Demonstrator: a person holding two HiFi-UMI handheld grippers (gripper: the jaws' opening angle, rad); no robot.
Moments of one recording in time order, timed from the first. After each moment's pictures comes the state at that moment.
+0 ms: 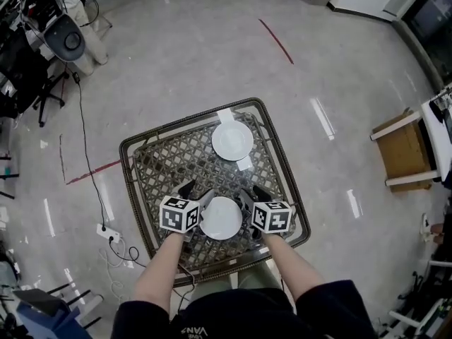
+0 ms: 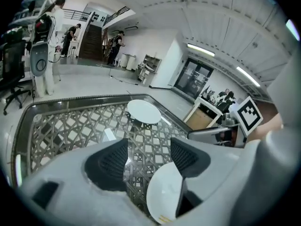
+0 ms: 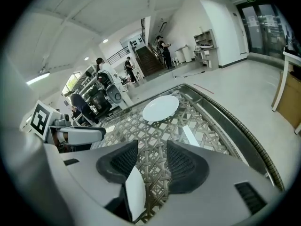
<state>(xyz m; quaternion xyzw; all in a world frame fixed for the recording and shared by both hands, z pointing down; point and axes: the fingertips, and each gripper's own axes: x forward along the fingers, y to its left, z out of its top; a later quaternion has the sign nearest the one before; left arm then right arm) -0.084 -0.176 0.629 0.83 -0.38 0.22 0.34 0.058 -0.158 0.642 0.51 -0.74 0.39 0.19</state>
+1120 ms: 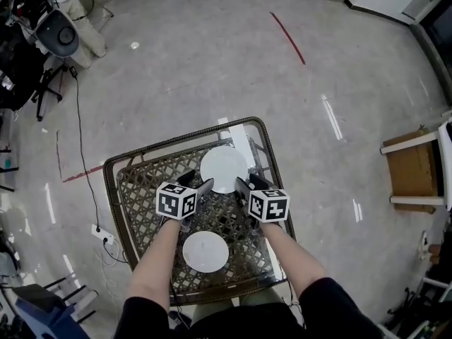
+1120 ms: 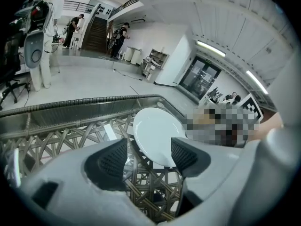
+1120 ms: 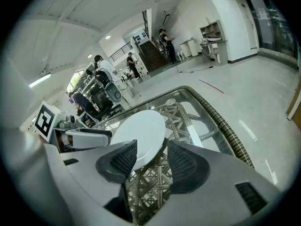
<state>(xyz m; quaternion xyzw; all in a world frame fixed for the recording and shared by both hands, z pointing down) -0.037 -0.322 0.682 0.81 -0.38 0.23 0.37 0.090 -0.317 0.686 0.47 -0.76 0.40 0.20</state>
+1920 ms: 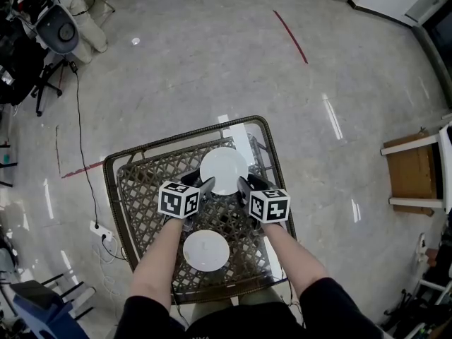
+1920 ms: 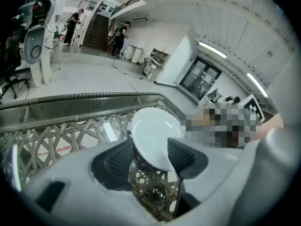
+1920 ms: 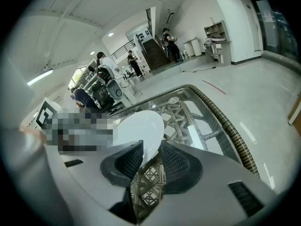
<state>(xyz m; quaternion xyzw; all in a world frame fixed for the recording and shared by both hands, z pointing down) -0.034 -0.321 0.688 0.81 -0.38 0.23 0.39 0.085 -0.317 0.688 0.46 -0.77 0.39 0.22</state>
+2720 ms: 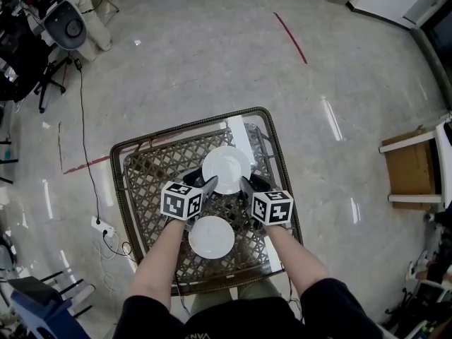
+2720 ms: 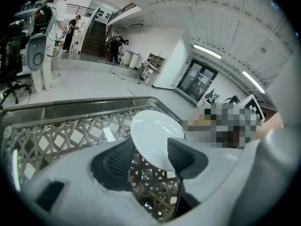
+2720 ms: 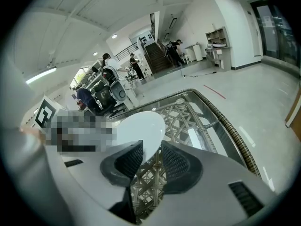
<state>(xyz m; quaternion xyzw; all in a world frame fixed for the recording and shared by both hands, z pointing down) -0.046 -0.280 0.656 0.82 -0.39 0.22 0.36 0.071 -0.272 0.659 0.46 -0.78 0.37 0.21</state>
